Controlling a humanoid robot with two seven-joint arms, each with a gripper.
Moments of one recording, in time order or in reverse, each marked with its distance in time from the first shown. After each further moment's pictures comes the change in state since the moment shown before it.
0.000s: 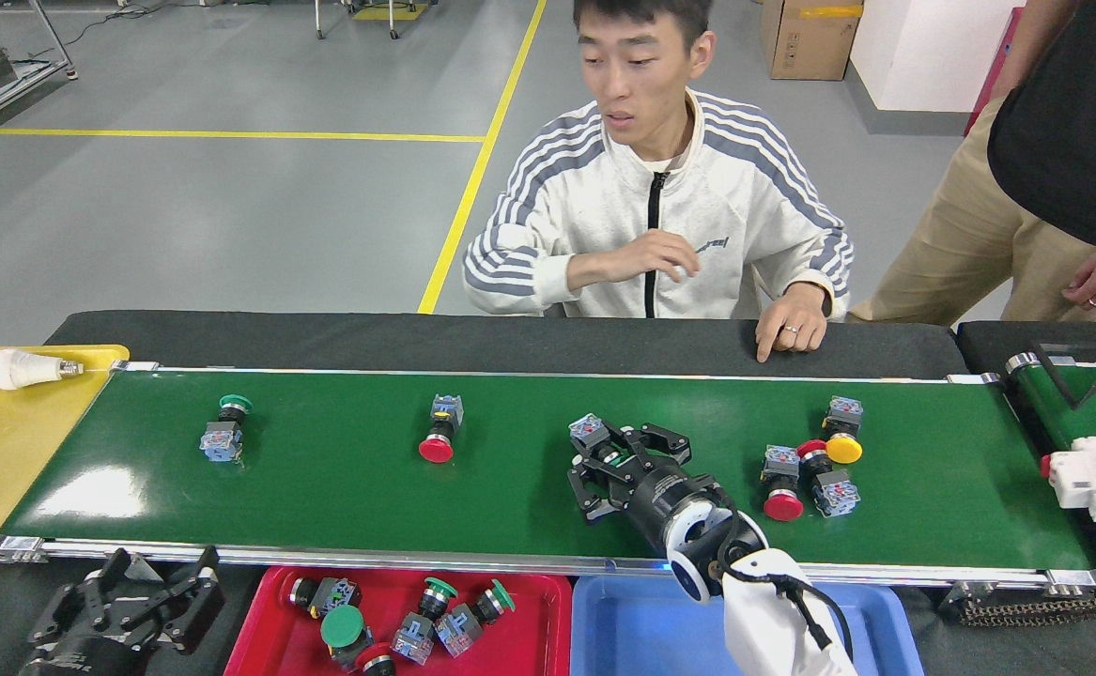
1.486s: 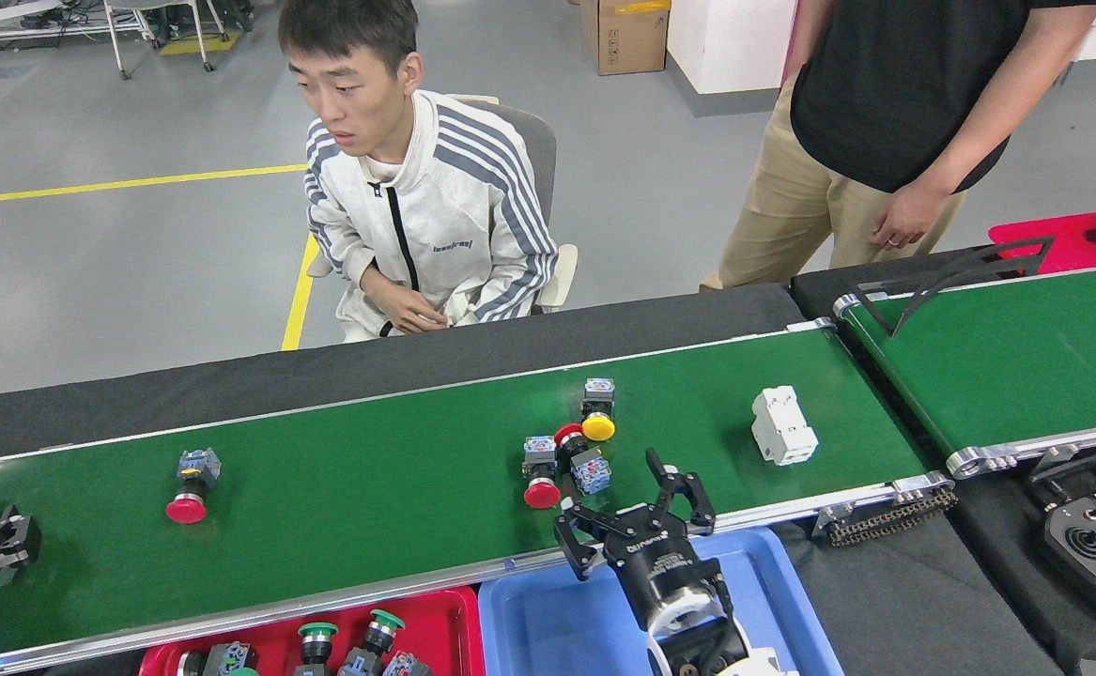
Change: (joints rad) left arm -0.622 0.268 -0.165 1.075 0.044 0.139 0.235; right arm 0.014 0.015 0.058 0.062 -0.009 0.409 -0.104
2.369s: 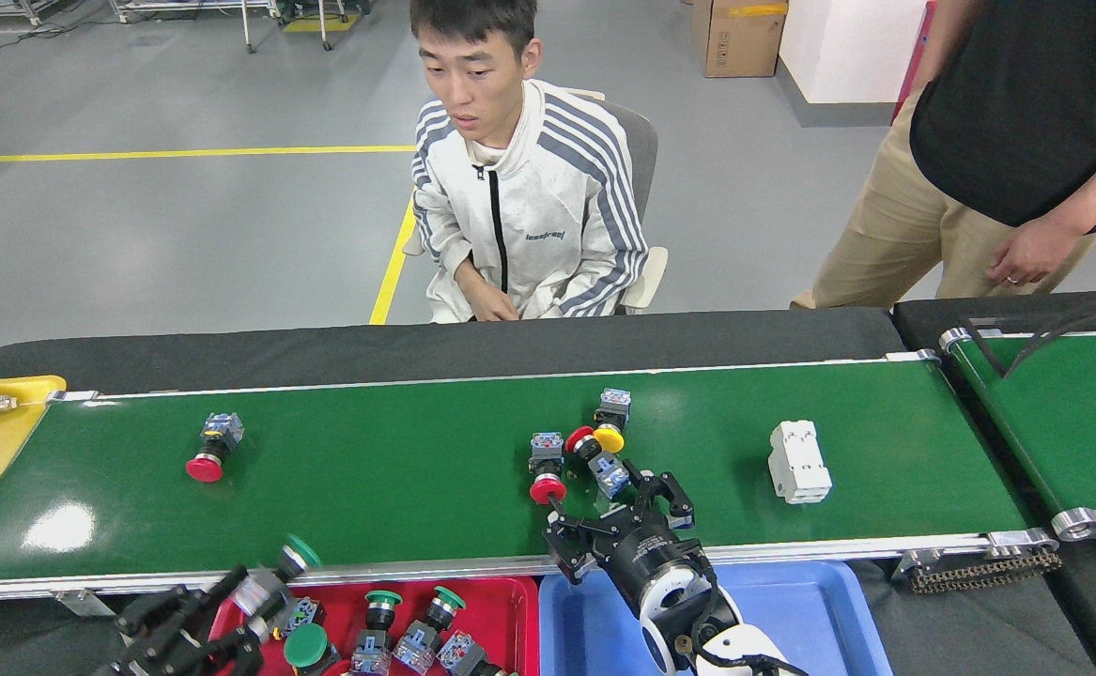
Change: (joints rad) left arm 0.776 -0.224 -0.005 -1.191 0.005 -0.630 -0.035; right arm -0.116 0.060 -0.063 0.223 -0.006 -0.030 0.084
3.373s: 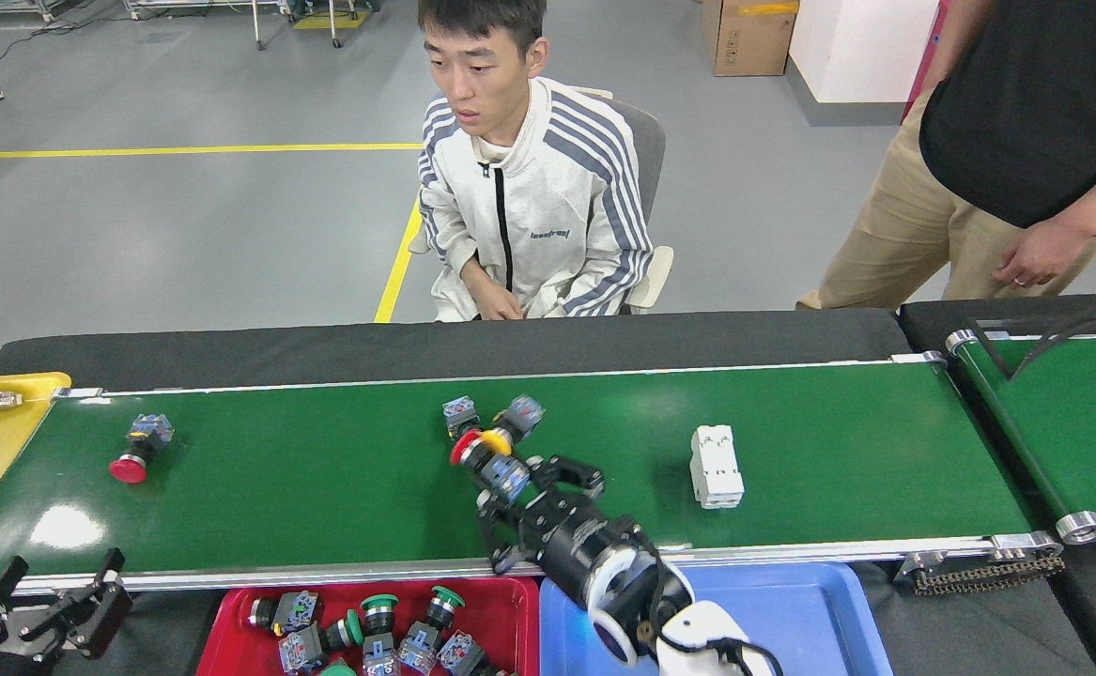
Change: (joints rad) left arm -0.340 0.193 0.166 0.538 0.017 0.424 0.001; right arm 0.147 -0.074 0.224 -0.393 -0.046 -0.376 0.009
